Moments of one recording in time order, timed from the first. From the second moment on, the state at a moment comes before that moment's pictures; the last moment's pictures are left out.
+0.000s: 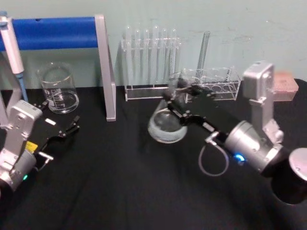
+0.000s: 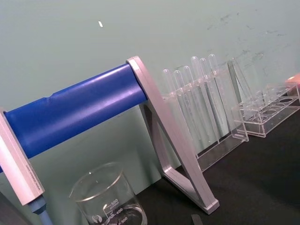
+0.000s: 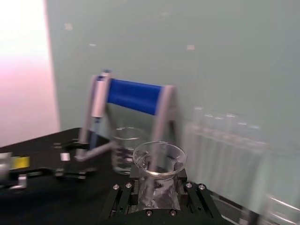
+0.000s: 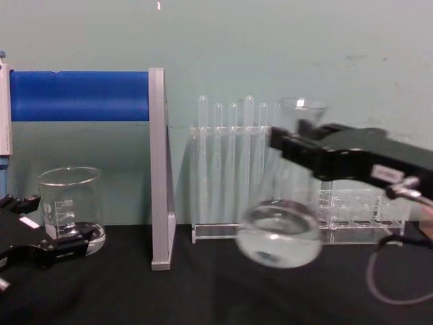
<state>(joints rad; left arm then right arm) -0.20 0.60 0.45 -1.41 -0.25 -0.12 0.03 0.18 0.33 -0.34 -1.65 0.34 0.01 0.40</state>
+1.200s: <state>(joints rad) -0.20 0.60 0.45 -1.41 -0.25 -0.12 0.03 0.18 0.38 -0.30 -1.63 0.39 -0.03 0.31</state>
